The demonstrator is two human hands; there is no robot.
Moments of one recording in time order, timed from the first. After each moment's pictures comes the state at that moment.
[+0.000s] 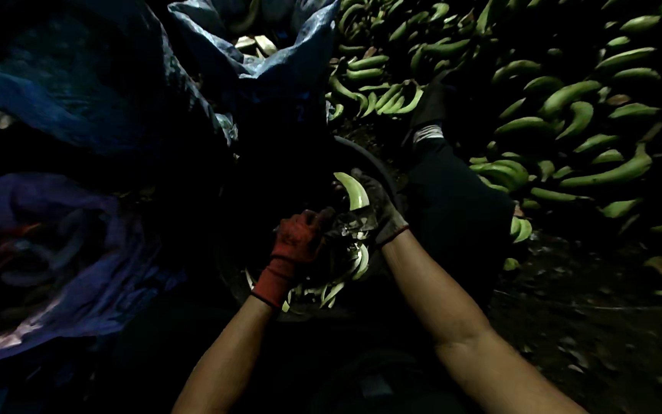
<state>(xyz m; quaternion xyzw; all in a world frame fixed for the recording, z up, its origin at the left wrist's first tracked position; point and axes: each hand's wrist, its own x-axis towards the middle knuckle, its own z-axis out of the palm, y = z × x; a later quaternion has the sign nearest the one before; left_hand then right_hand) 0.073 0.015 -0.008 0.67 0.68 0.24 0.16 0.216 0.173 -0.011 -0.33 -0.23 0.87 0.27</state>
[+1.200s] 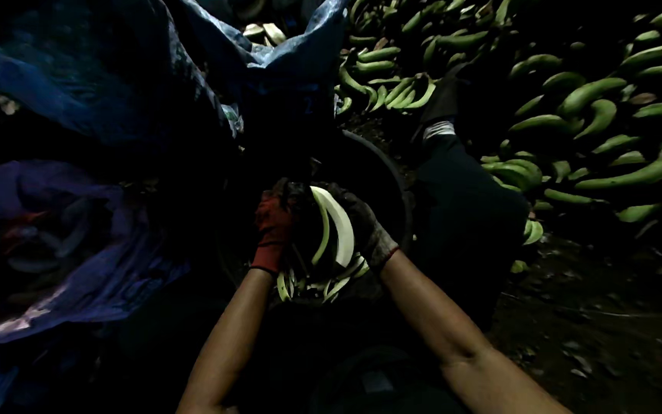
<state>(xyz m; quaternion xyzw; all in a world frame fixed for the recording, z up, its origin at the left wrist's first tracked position) 0.038 0.027 -0.025 0.43 0.83 0.31 0.20 0.202 0.115 -0.015 -0.29 -0.36 0.85 0.26</state>
